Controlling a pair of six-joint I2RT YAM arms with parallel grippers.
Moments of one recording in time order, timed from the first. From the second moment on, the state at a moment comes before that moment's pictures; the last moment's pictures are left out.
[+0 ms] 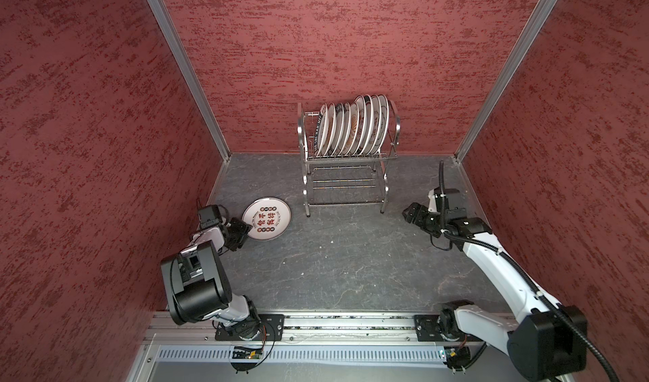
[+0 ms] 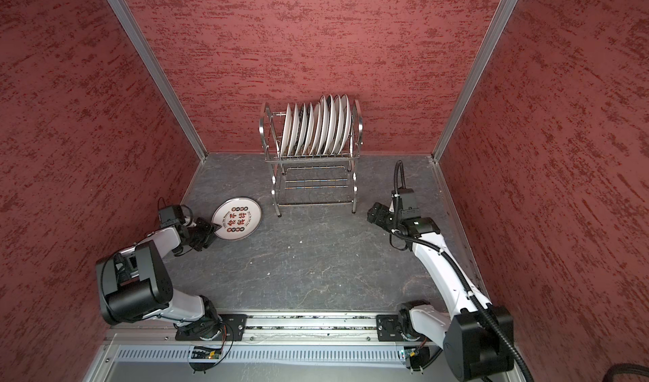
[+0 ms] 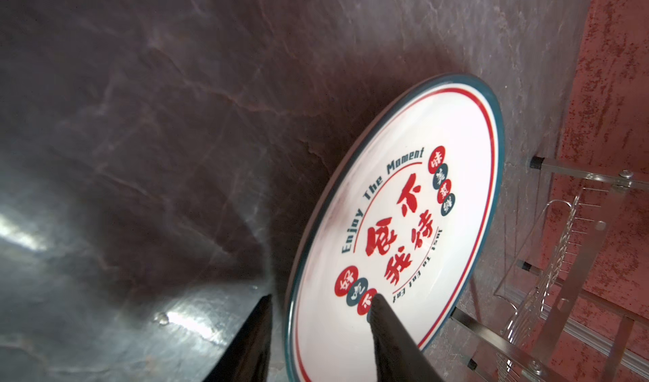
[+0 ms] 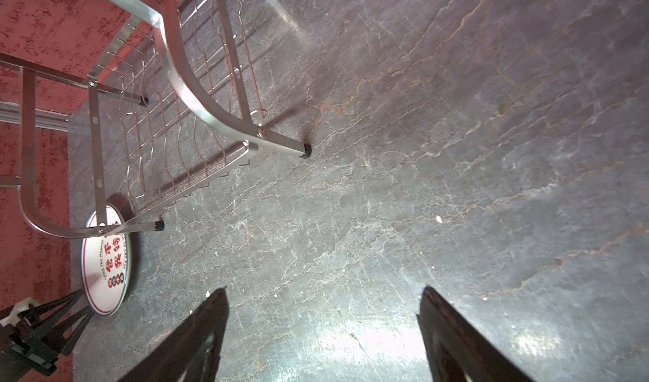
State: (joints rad) left arm 0.46 1.47 0.68 -0.33 0.44 -0.69; right arm 0.16 1.13 0.85 -0.58 -0.15 0.63
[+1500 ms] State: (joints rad) left arm -0.02 1.06 0.90 -0.71 0.22 -0.73; right arm 0.19 1.91 2.62 -0.92 -0.31 0.36
